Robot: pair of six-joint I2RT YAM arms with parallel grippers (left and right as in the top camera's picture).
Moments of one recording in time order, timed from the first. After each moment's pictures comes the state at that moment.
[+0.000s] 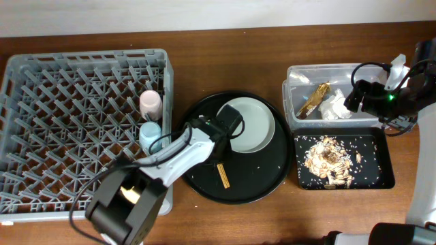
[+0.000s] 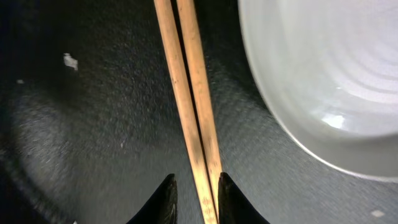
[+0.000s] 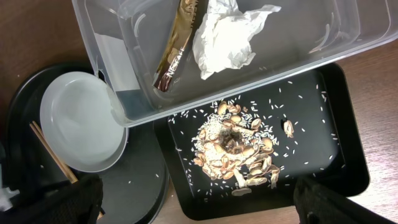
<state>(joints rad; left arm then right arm) -0.68 1.88 1.21 -0.77 -0.05 -0.79 -0.33 1.54 1.67 -1.38 -0.20 0.09</state>
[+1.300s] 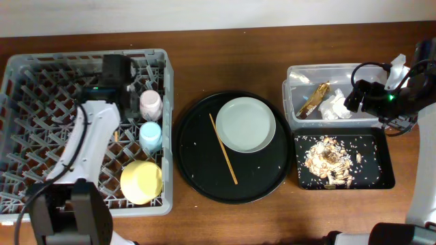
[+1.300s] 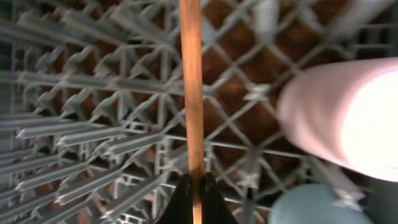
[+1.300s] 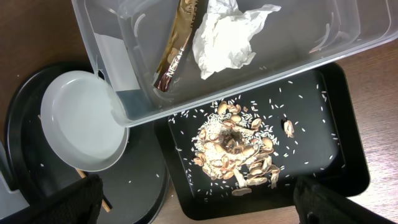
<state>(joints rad) -0.03 1.73 1.37 -0.80 -0.36 0.00 -0.33 1.54 1.67 -1.38 -0.20 0.09</state>
